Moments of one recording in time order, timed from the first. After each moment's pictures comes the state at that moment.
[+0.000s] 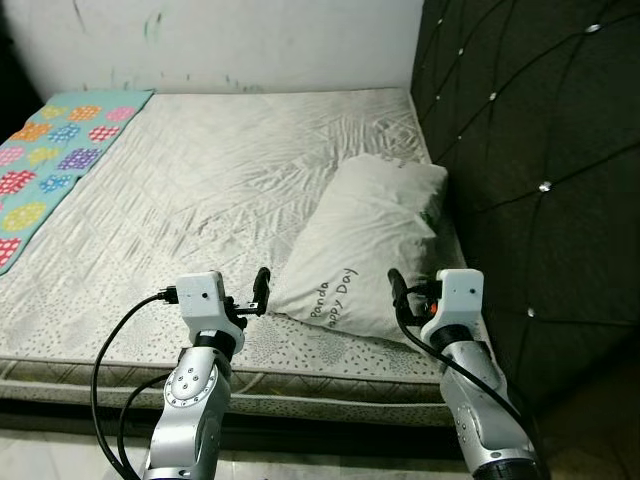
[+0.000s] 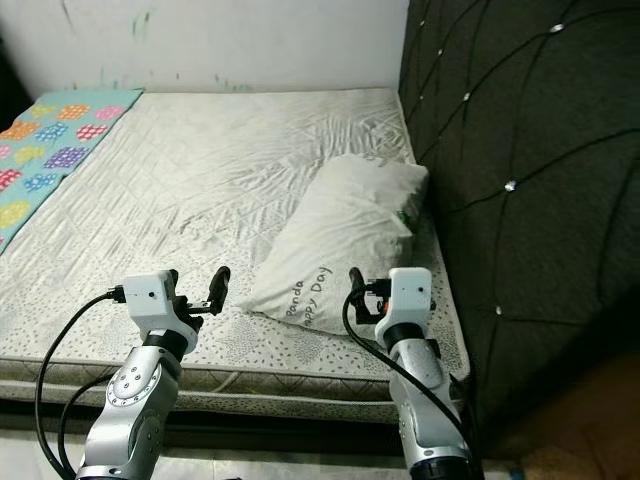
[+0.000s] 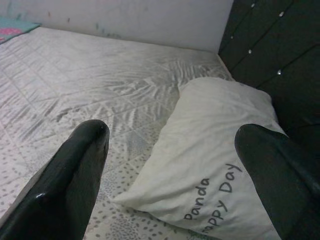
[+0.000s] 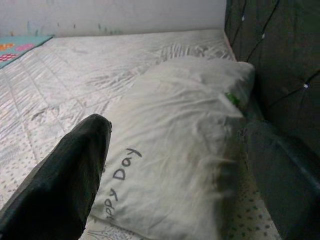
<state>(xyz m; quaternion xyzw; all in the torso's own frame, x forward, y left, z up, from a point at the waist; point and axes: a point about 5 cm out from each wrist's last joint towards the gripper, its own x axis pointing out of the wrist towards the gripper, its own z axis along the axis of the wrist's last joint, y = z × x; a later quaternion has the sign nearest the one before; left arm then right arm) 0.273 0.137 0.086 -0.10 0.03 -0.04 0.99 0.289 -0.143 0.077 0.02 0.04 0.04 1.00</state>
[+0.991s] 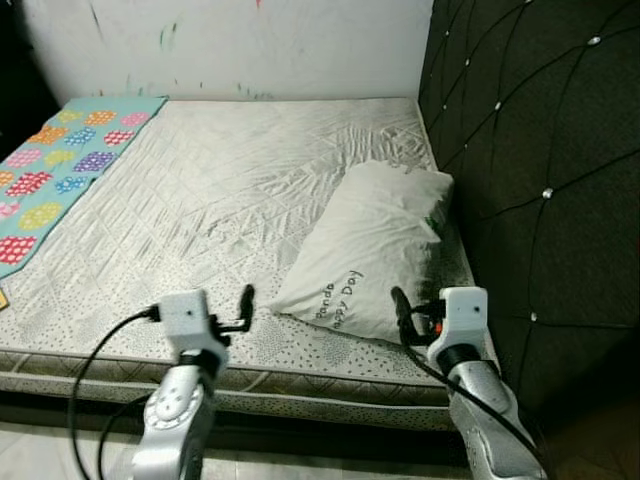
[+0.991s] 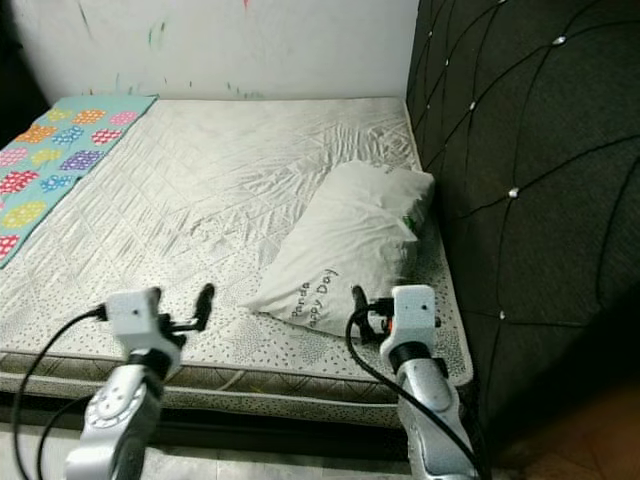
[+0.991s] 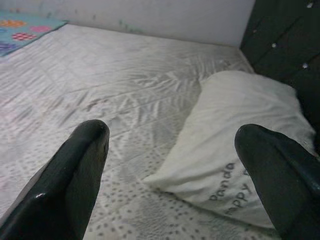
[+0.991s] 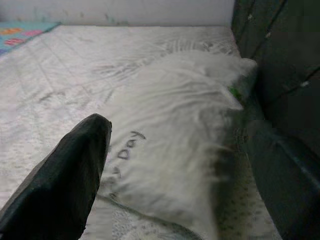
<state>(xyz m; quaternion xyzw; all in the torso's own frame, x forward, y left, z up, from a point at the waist) 0.254 0.159 0.074 -0.09 0.05 -0.01 0.99 0.269 -0.152 0.069 -0.01 0.06 0.04 1.00</state>
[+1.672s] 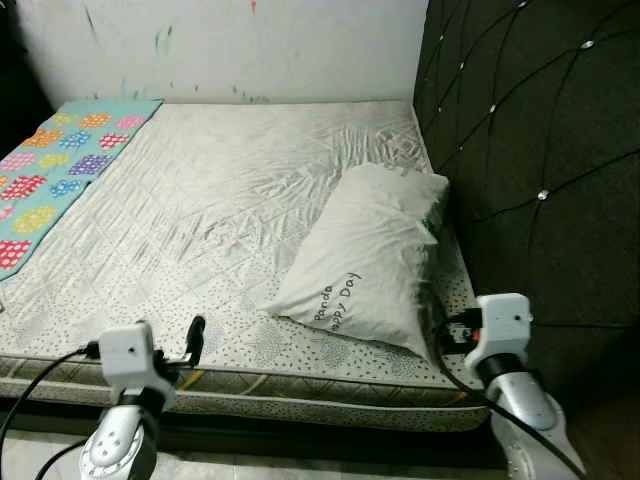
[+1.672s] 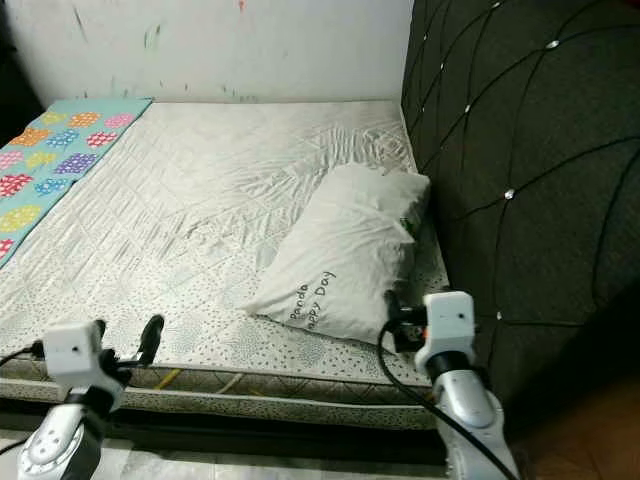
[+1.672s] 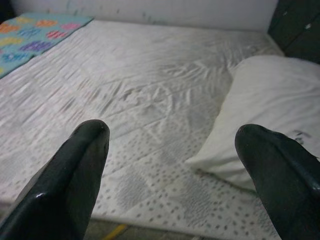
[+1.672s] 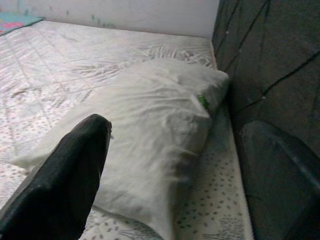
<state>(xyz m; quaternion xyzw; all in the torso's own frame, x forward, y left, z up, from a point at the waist) 0.219 0.208 0.065 -0.05 0.07 0.02 1.00 0.252 -0.184 0.078 -0.04 0.05 0.04 1.00</state>
